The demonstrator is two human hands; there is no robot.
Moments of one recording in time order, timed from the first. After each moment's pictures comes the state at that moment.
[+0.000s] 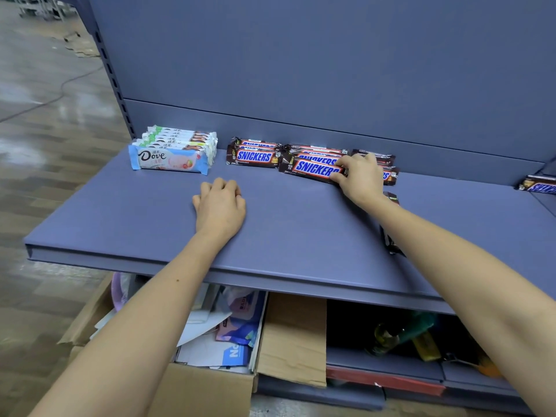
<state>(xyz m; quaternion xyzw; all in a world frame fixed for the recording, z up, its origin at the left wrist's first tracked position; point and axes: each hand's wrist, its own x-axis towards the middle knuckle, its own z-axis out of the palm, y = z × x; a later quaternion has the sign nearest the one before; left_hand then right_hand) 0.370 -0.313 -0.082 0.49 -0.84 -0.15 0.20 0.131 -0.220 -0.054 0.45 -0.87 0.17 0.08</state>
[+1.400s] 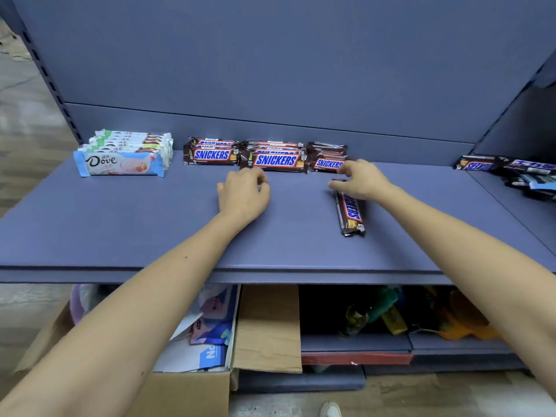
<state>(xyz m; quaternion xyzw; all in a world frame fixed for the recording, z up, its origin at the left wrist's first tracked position) 0.293 -0.266 -0.060 0.38 -0.87 -0.24 0.23 0.096 -0.144 -0.034 0.39 -0.91 0.10 -0.04</state>
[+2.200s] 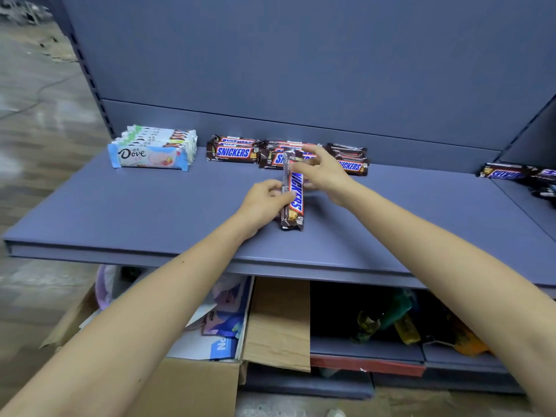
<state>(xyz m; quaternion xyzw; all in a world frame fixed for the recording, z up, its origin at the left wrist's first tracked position) 0.313 -0.245 -0.059 0.32 -0.70 -0.59 0.23 0.182 -0.200 -0.029 0.35 -0.75 0.49 -0.27</state>
